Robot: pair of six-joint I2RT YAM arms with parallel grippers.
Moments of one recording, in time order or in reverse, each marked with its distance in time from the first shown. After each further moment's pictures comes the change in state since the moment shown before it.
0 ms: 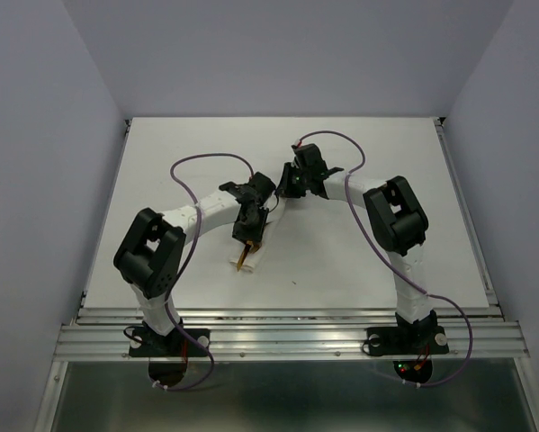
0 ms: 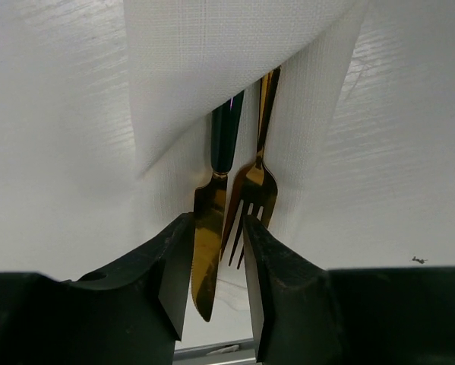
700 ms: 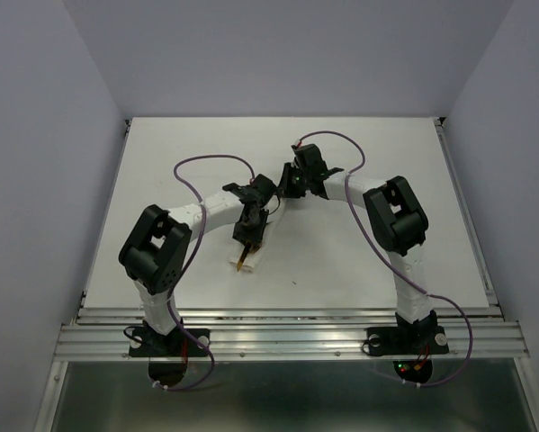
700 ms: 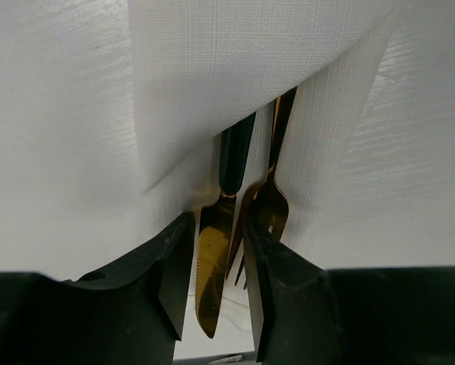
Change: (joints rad) left arm -0.004 0.037 0.000 0.013 -0.031 -0.004; right arm 0.000 0.000 -0.005 0.010 -0.004 0.000
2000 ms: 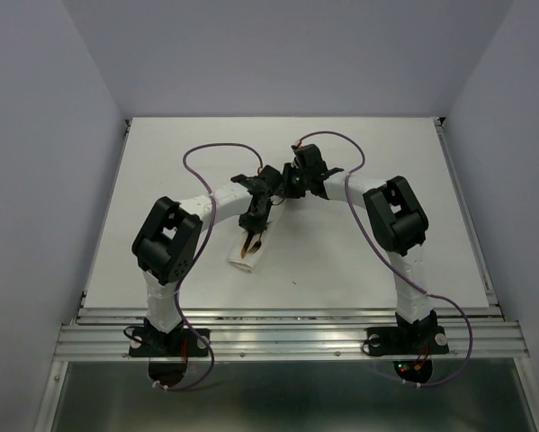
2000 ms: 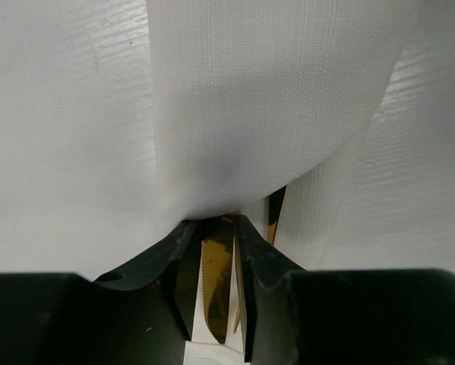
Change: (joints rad) left arm 0.007 0.106 0.135 0.011 -0.077 0.063; right arm 0.000 0.000 -0.002 0.001 -0.004 0.000
